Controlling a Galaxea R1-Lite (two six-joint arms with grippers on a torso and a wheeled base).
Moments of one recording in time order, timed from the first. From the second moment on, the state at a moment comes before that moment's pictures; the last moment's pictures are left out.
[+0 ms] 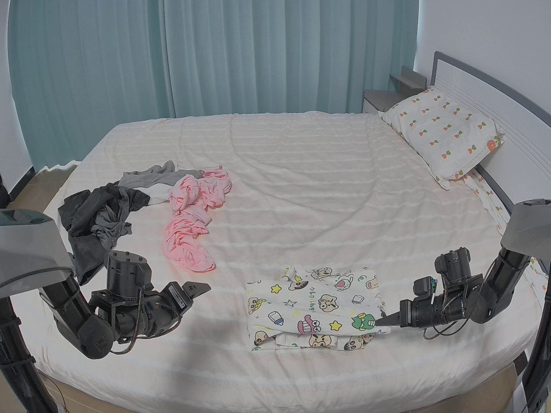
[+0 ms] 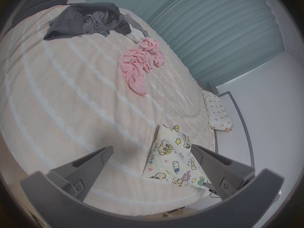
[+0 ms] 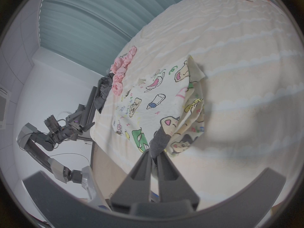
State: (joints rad) left arm -0.31 2.02 -0.40 -0.98 -0.12 -0.95; right arm 0.18 2.18 -0.56 -0.69 0.59 0.31
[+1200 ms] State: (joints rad) left arm -0.32 2.05 -0.39 -0.99 -0.12 -0.95; right arm 0.18 2.44 -1.01 -0.70 0.48 0.37
